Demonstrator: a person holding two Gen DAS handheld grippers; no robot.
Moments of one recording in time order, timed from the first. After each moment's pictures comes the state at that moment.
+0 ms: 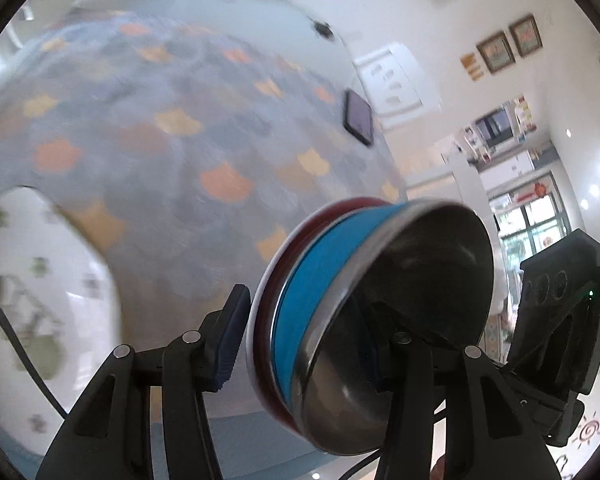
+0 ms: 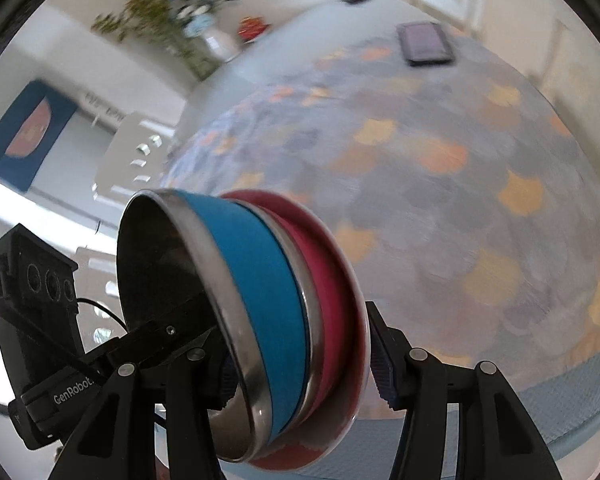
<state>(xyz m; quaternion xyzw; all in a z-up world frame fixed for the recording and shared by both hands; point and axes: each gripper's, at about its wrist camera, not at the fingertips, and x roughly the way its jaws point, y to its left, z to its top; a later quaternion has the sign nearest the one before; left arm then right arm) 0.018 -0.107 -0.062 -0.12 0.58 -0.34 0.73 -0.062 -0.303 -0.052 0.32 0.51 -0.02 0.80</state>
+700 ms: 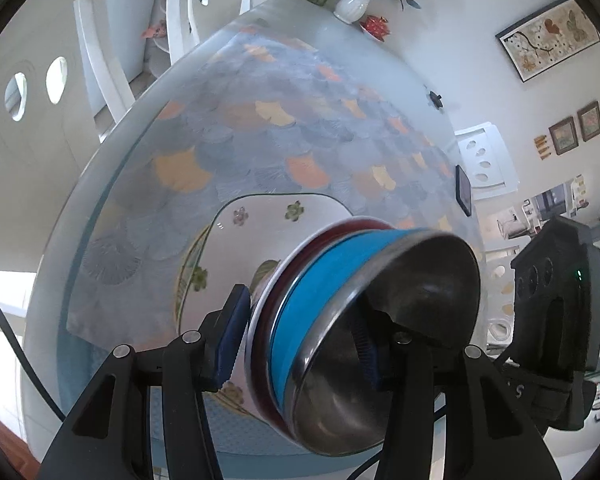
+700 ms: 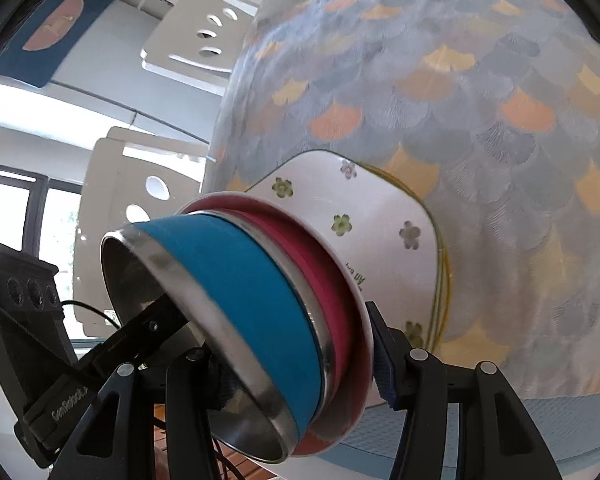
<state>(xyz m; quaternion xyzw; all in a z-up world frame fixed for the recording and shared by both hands) 0.045 0.093 -0.079 -0.17 0.58 -0.20 0.77 0.023 -0.103 -0.097 0.29 0.61 0.10 0.73</state>
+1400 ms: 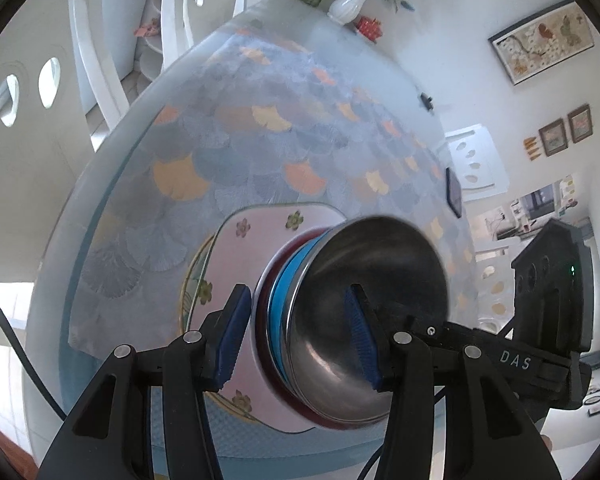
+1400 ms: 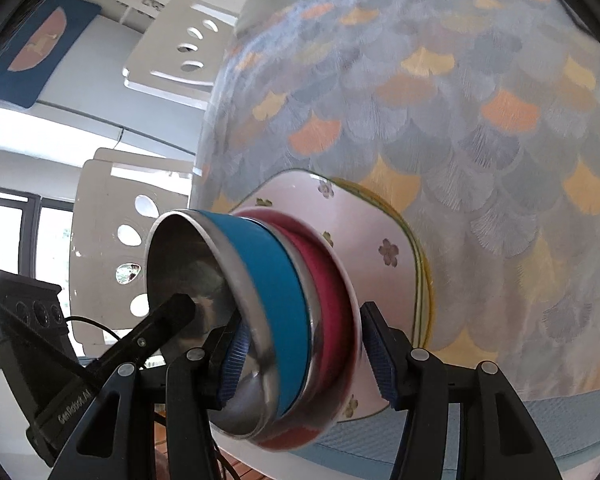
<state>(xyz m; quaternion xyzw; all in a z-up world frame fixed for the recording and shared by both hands) 0.049 0.109 -0.072 -0.18 0.57 -0.22 0.77 0.026 -0.122 -0.090 0.29 0.60 0.07 0.74</state>
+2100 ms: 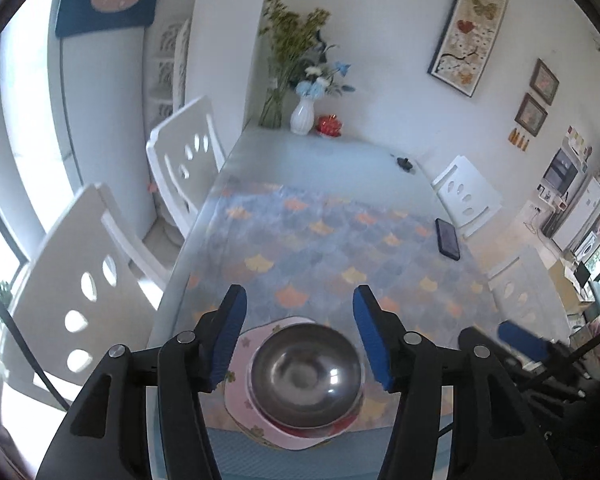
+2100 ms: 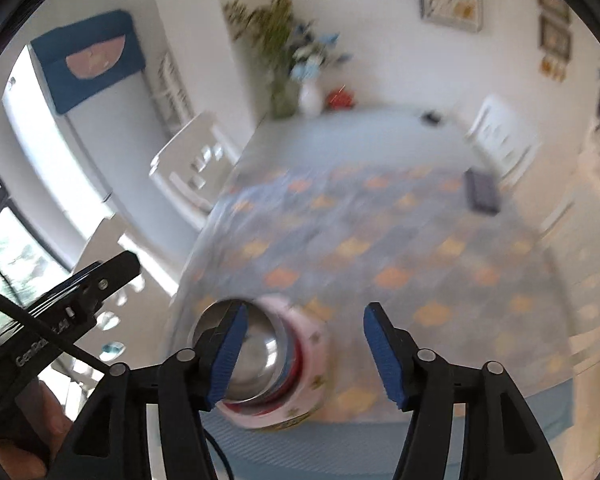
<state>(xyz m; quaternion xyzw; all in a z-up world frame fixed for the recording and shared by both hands) 0.001 0.073 0.100 -0.03 0.39 -0.19 0.90 -0.055 -0.105 0.088 0.11 0.42 -0.08 0.90</state>
